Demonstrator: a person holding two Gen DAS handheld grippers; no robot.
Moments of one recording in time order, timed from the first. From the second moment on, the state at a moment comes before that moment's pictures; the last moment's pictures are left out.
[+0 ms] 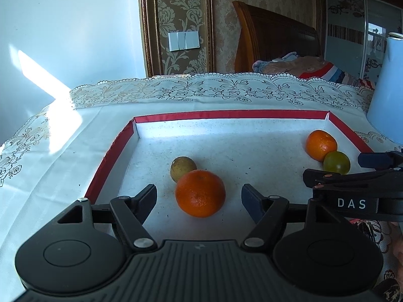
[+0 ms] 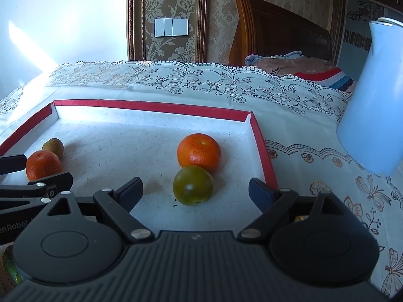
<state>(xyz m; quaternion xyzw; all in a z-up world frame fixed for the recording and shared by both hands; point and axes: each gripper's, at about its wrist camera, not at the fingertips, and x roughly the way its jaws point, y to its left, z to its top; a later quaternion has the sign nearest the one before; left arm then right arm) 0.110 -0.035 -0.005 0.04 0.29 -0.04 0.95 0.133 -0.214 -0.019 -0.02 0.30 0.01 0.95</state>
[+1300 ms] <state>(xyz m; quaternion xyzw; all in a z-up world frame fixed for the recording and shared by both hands) 0.041 -0.005 0.007 0.02 0.24 -0.05 0.97 0.046 -0.231 -0.004 0.02 0.25 0.03 0.97</state>
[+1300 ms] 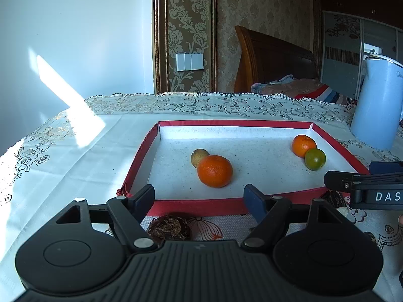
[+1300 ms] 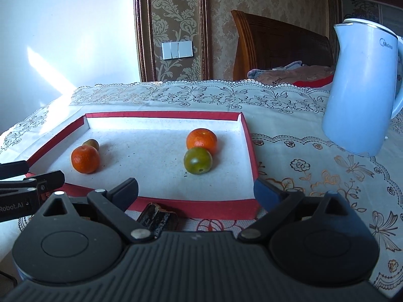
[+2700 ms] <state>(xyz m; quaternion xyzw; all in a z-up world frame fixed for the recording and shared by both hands) 0.040 0.031 -0.010 0.02 0.32 -0.03 0.95 0.006 -0.259 -0.022 0.05 0.27 0.06 0.96</state>
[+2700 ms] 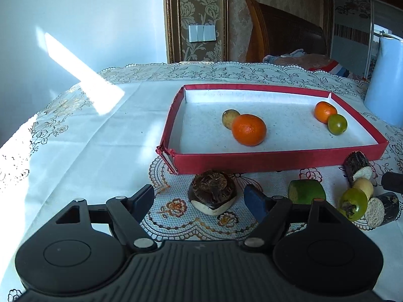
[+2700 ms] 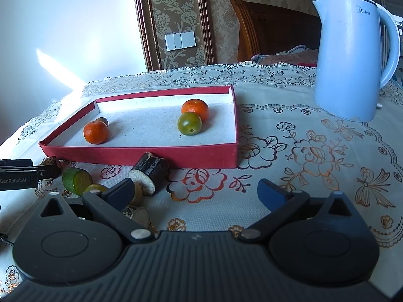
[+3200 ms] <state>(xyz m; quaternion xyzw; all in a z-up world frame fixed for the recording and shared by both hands) 0.053 0.035 -0.016 0.02 0.32 -0.03 0.95 -0.037 -0.223 -0.020 -0.01 0.27 0.13 0.95</state>
